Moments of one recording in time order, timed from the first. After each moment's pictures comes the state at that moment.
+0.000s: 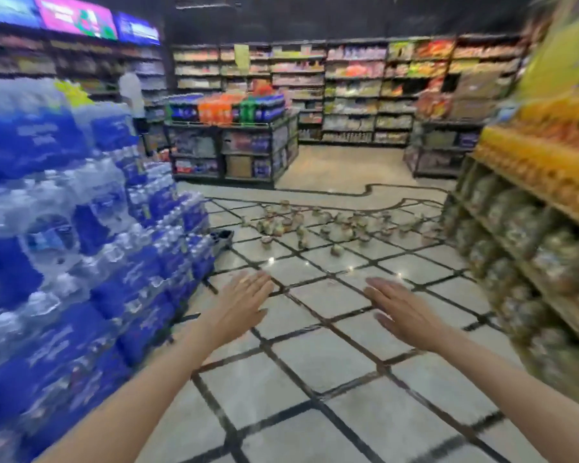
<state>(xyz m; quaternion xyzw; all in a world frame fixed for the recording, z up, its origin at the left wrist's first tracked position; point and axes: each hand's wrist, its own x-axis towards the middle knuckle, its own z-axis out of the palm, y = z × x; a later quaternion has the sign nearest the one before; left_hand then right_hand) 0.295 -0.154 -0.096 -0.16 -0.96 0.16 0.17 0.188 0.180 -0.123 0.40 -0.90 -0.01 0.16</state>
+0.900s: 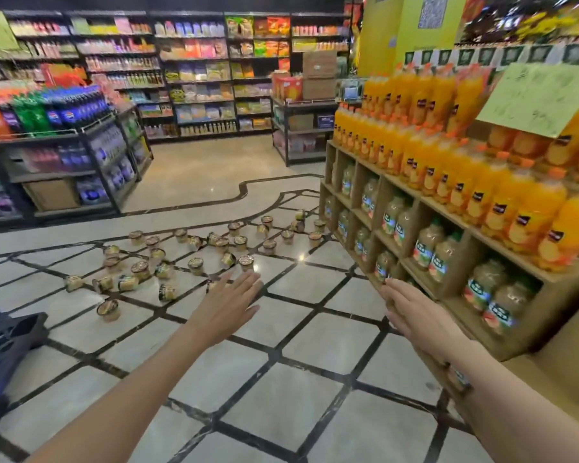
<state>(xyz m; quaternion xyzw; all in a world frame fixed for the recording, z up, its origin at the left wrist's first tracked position) -0.370 0.132 -0.133 -0.36 -0.91 0.13 0.18 -0.281 0.506 -0.152 0.06 -0.99 0.03 0.10</state>
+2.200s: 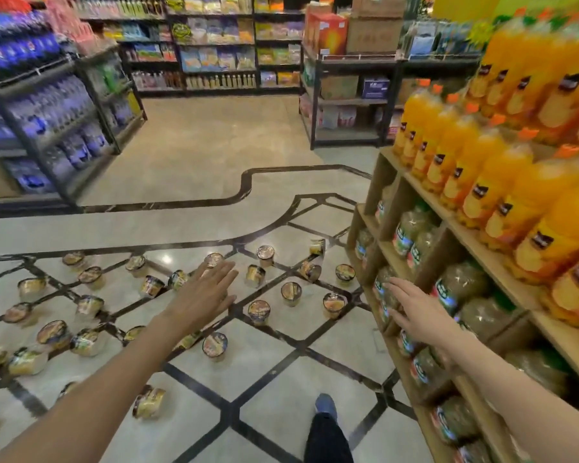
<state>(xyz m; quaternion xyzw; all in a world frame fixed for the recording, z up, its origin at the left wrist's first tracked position) -1.319 0.288 -0.221 -0.25 -0.96 0.09 0.07 -1.284 0.711 -0.233 0.08 -0.99 0.05 -0.04</state>
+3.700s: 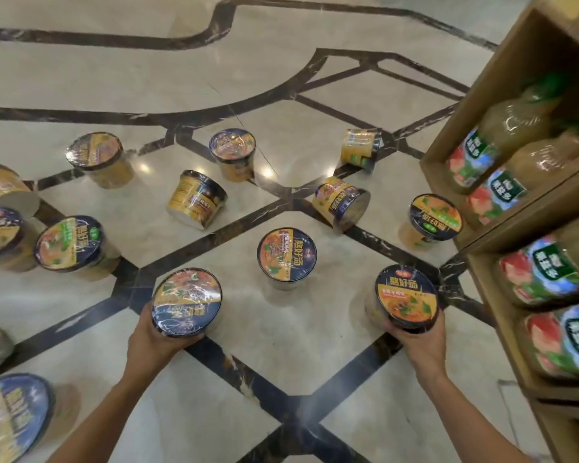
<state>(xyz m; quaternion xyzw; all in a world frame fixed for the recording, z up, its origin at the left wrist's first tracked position) -1.696 0.313 -1.028 0.26 -0.85 -0.45 -0.03 -1.721 0.736 -1.042 -0.32 -0.77 0.55 0.04</state>
